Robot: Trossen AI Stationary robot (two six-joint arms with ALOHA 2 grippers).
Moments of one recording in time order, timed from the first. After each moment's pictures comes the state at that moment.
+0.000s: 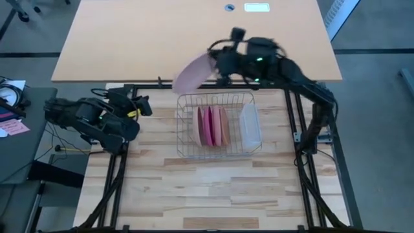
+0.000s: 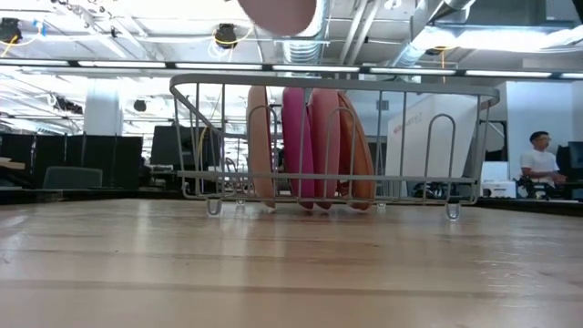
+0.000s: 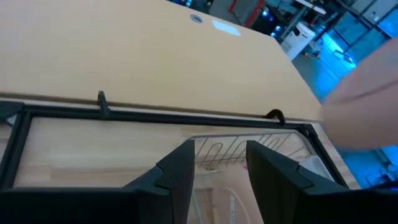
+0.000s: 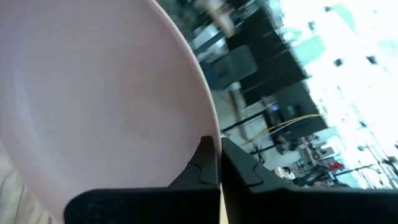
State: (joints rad) left arm -0.32 1.12 1.54 -1.57 -1.12 -1.67; right arm -0.20 1.81 2.35 -0.68 0.43 -0.85
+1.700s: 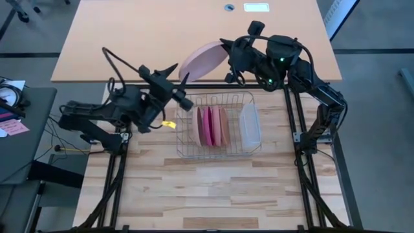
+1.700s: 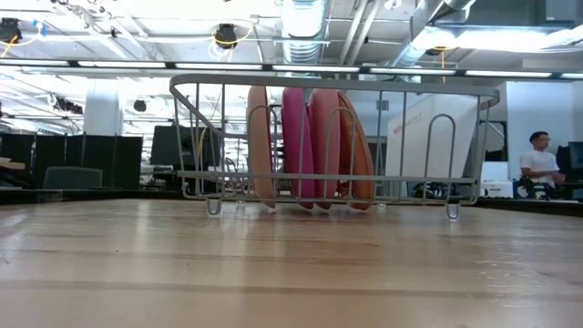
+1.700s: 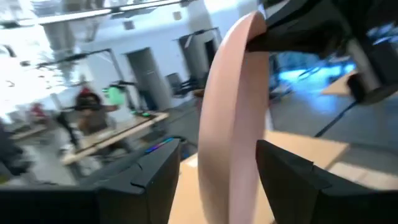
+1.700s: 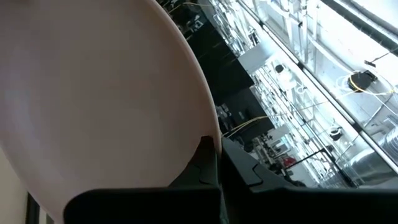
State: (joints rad) left arm -0.17 1.37 1.64 0.05 -1.17 0.54; right arm -0.15 1.72 2.35 -0.60 0.58 -0.94
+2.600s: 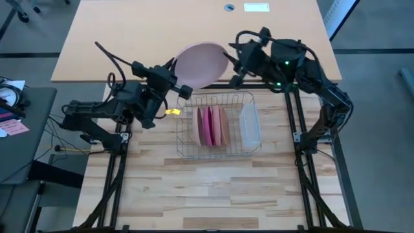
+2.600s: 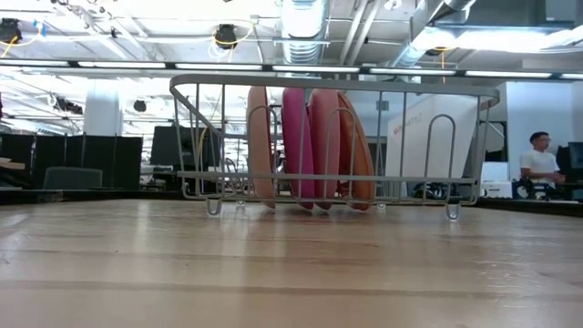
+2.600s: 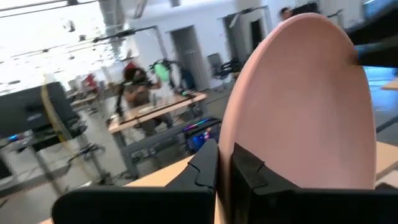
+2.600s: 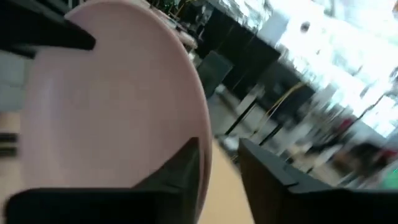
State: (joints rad) left arm -0.14 1.43 1.75 0.04 -1.36 0.54; right arm -0.12 1.69 2.35 -0.77 0.58 -0.44
